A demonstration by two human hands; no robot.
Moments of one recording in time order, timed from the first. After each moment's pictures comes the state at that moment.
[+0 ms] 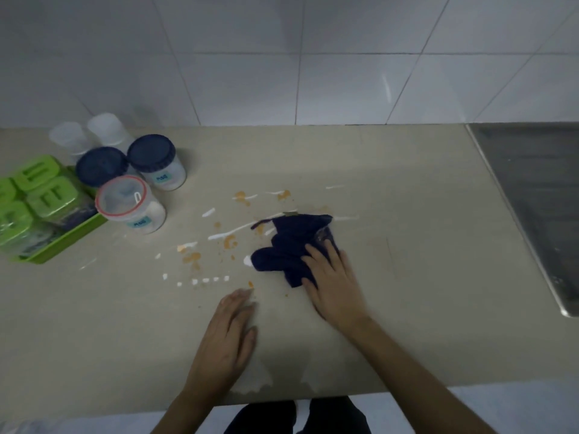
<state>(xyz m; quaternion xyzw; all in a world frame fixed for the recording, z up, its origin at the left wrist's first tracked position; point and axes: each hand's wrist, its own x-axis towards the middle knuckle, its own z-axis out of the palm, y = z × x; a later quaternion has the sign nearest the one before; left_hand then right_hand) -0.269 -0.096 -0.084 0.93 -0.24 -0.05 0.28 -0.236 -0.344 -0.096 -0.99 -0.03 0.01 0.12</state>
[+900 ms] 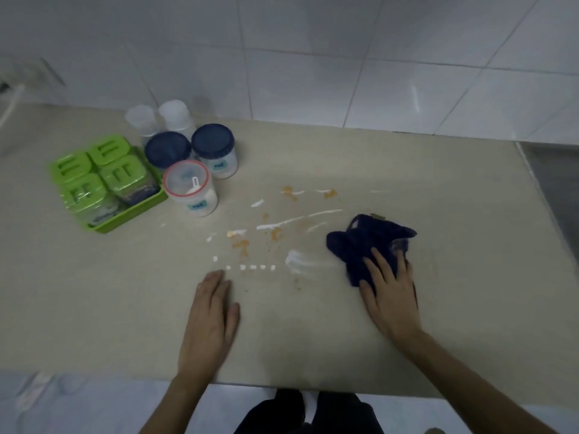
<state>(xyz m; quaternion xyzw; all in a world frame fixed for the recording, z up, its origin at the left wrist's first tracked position) -0.257 -0.013 -0.089 0.97 -0.08 0.00 0.24 -0.253 -0.352 -0.087 -0.99 0.04 0.01 0.09</state>
